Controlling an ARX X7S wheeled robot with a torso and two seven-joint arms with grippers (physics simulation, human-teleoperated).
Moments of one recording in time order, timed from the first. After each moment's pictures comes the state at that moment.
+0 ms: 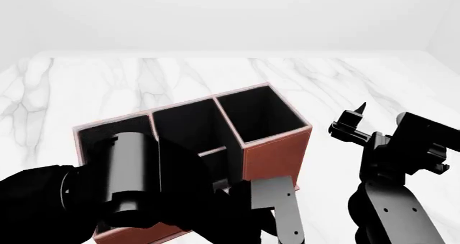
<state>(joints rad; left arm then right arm) -1.28 -0.35 1.14 0.27 -1.23 -1.20 0.41 0.41 0.20 0.07 -0.30 0.29 0.57 0.52</state>
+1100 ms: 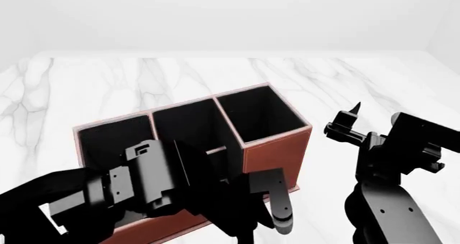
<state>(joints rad) -1.25 -0.29 1.31 -0.02 -0.98 -0.98 0.67 0.40 0.21 0.03 -0.30 0.31 0.56 0.53</state>
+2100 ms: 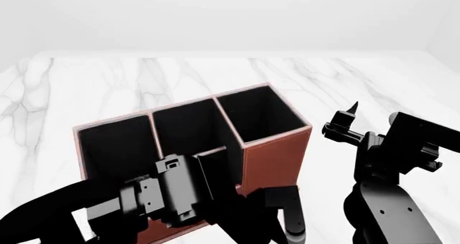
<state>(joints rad) -1.19 -0.18 1.40 -0.17 -0.90 -0.86 0.79 0.40 0.23 0.01 -0.31 0.34 0.55 0.54</state>
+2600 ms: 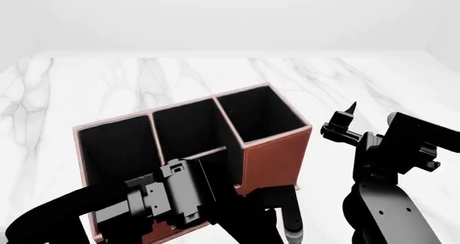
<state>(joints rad) -1.16 -0.15 1.41 -0.27 -0.85 -0.81 0.80 0.40 0.23 0.00 -0.30 0.35 0.55 0.55</state>
